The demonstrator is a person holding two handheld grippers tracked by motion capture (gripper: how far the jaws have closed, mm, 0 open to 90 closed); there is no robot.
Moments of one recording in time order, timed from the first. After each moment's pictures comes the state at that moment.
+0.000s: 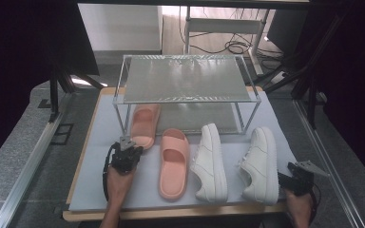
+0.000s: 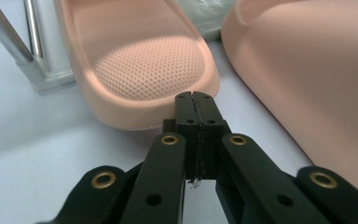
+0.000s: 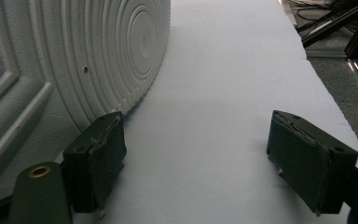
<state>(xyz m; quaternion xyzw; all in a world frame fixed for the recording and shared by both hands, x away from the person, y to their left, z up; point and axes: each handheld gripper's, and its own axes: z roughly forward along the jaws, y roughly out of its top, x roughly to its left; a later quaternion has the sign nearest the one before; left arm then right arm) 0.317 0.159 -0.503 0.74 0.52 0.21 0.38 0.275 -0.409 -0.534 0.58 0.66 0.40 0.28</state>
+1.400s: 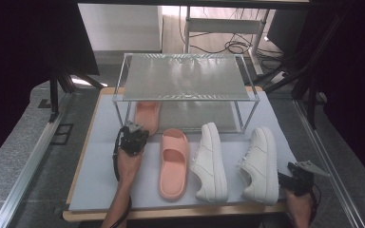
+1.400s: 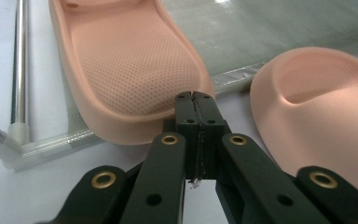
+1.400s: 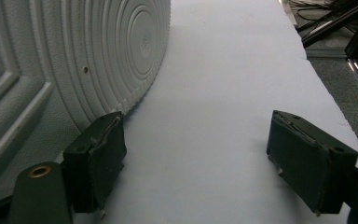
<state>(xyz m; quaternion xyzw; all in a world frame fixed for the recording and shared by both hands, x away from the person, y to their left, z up) 0.378 0.145 -0.504 0.73 0.52 0.22 0.39 0.275 -0.409 -0.534 0.58 0.66 0.40 0.28</state>
